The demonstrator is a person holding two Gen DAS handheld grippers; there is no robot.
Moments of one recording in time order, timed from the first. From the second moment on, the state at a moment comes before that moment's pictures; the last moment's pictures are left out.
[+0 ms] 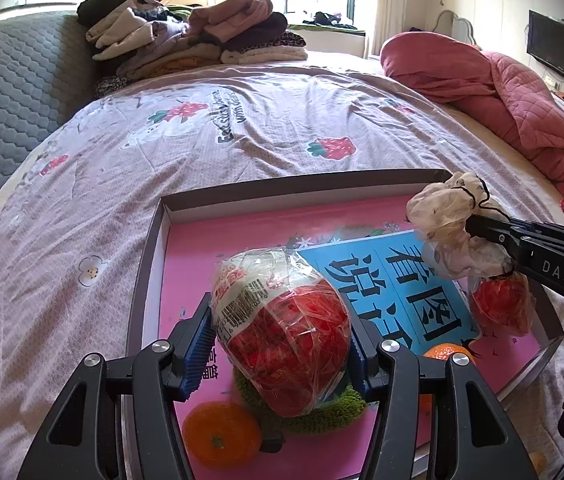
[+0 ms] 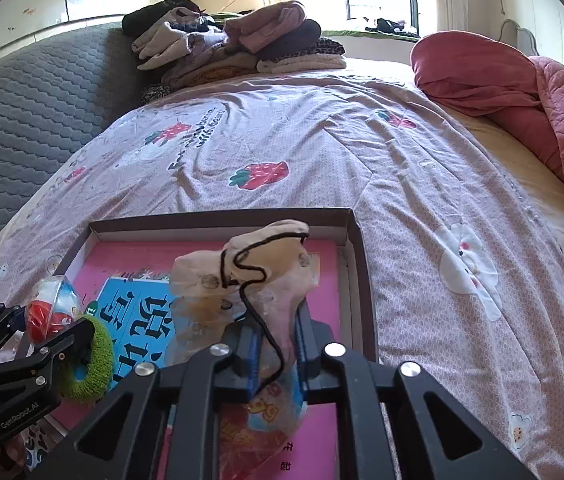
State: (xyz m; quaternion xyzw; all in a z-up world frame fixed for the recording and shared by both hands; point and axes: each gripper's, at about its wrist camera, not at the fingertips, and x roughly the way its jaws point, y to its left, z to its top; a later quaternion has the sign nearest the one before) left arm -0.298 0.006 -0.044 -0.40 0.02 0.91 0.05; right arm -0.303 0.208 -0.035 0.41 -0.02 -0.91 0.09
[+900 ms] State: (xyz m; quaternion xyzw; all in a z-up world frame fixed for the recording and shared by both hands) left arm -0.298 0.003 -0.048 -0.41 0.02 0.91 0.05; right arm -0.299 0.200 -0.028 0.41 0.02 -0.91 0.07
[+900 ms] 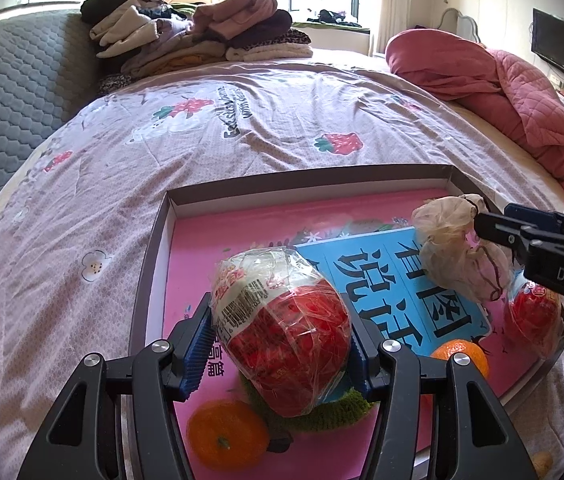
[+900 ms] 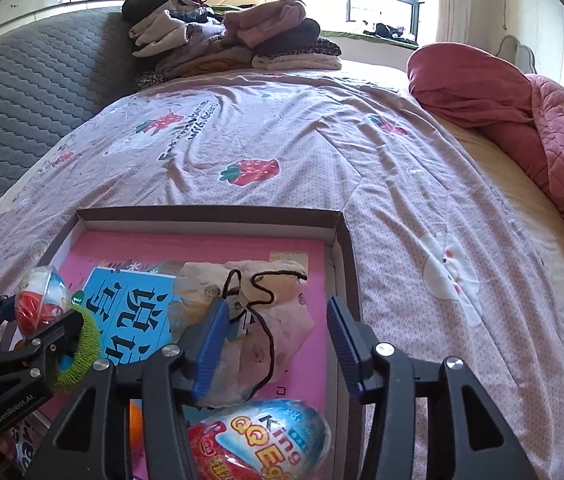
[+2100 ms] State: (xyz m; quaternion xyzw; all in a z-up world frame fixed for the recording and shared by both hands) left arm -0.275 0.004 -0.014 -0.40 0.03 0.92 0.02; right arm -0.278 0.196 0.005 0.37 0.04 -0.92 0.09
